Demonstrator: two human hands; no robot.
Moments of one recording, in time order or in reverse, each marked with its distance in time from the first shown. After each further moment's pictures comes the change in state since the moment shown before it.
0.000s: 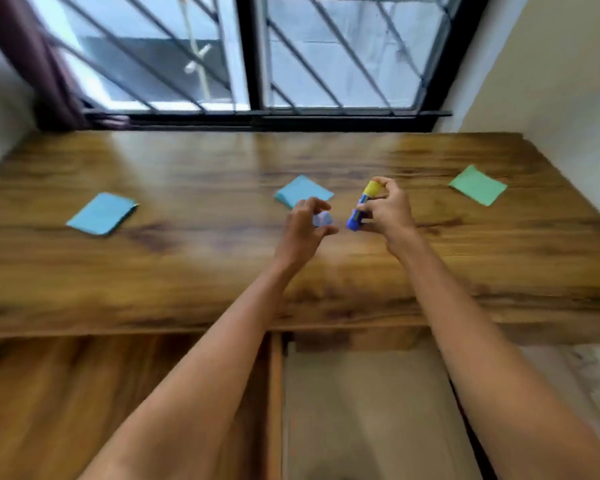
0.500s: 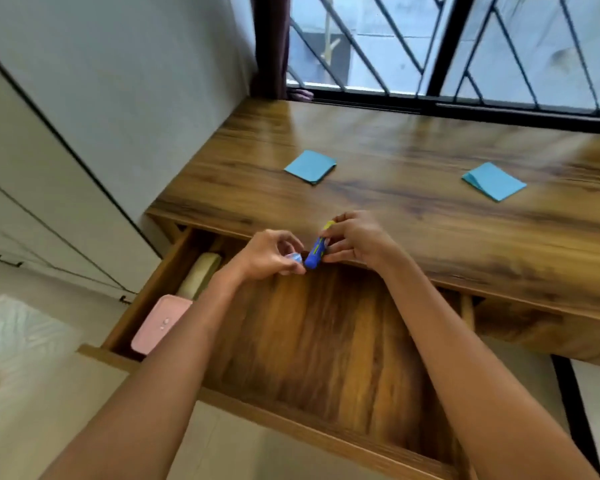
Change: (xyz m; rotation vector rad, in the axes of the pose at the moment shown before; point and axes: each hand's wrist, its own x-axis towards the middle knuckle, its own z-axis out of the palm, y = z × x) left_hand -0.220 -0.140 -0.340 0.060 -0.150 -0.399; right_hand -0.238 0.009 0.292 -0.134 -0.718 0.235
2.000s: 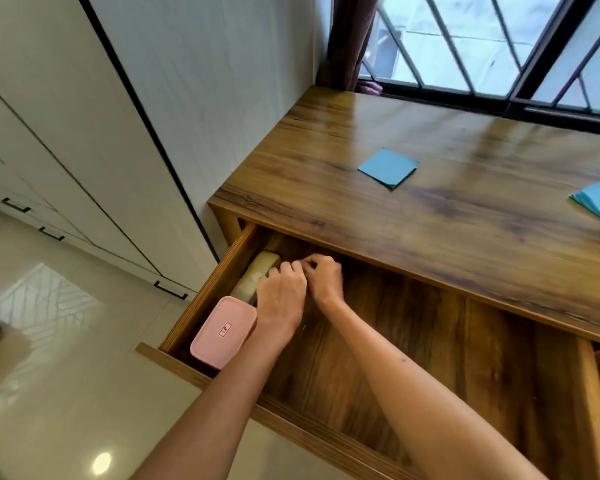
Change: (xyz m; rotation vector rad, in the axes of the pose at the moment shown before) left_hand -0.033 -0.103 -0.008 0.977 0.381 -0.195; right_hand 0.098 0.100 0.190 -0.408 0.220 -0.304
